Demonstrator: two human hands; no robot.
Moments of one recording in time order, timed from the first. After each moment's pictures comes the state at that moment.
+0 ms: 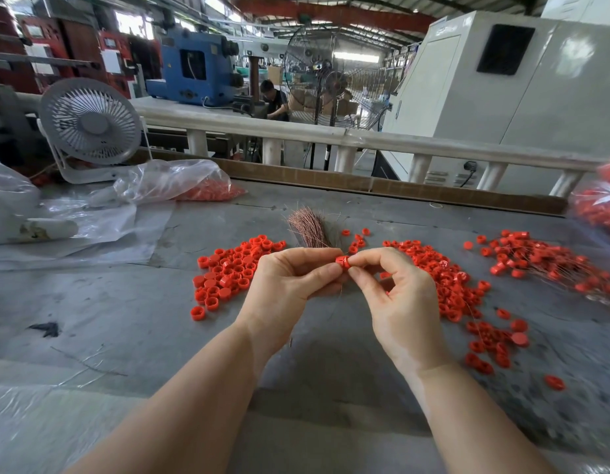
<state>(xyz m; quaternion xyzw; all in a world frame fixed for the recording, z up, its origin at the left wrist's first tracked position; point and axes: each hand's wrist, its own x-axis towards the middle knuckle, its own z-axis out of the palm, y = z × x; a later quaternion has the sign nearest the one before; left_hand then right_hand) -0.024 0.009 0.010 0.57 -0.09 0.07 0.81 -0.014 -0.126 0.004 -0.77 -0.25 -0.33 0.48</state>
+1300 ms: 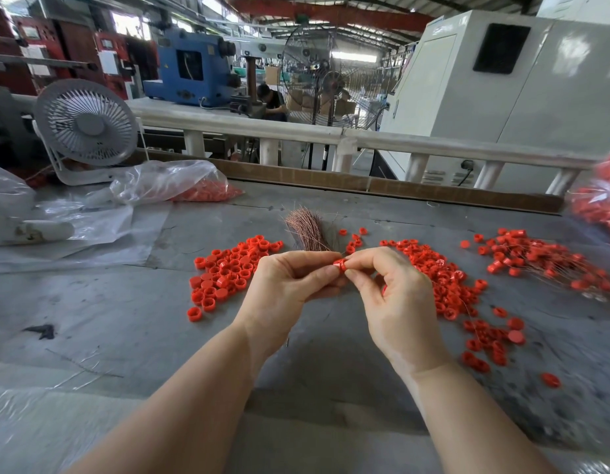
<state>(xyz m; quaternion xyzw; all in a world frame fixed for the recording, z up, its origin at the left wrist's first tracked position) -0.025 0.009 0.009 0.60 -0.11 0.07 0.79 -0.017 -0.128 0.008 -0.79 -0.27 -0.37 0.41</state>
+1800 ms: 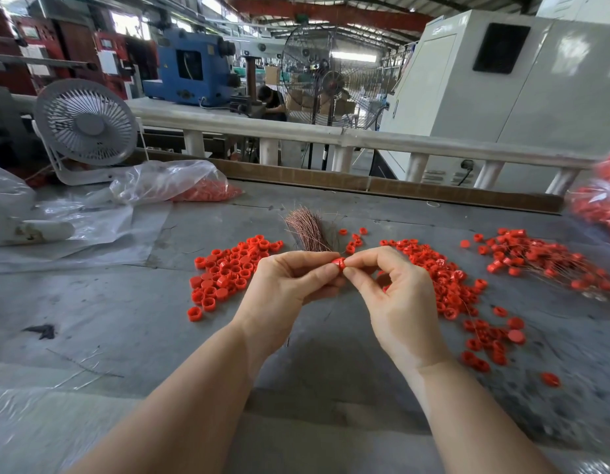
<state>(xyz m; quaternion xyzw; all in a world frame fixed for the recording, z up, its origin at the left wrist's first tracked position) -0.023 0.010 0.008 0.58 -0.09 0.04 0.81 -0.017 -0.127 0.008 -0.78 -0.24 -0.31 0.49</state>
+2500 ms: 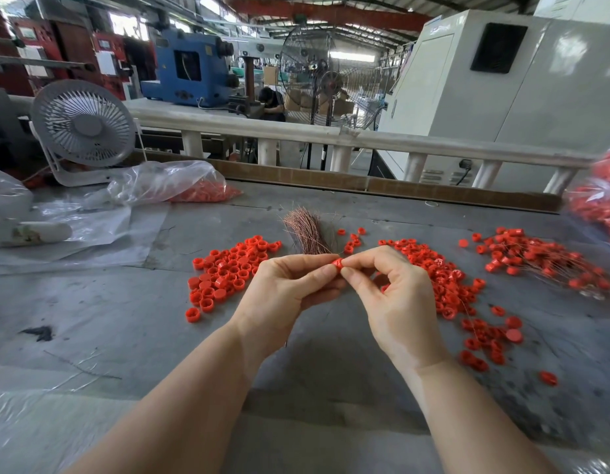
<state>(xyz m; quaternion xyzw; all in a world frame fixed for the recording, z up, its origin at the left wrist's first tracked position) -0.026 0.009 0.011 0.54 -0.07 -0.01 0.84 -0.018 -0.128 0.009 -0.78 -0.25 -0.32 0.48</state>
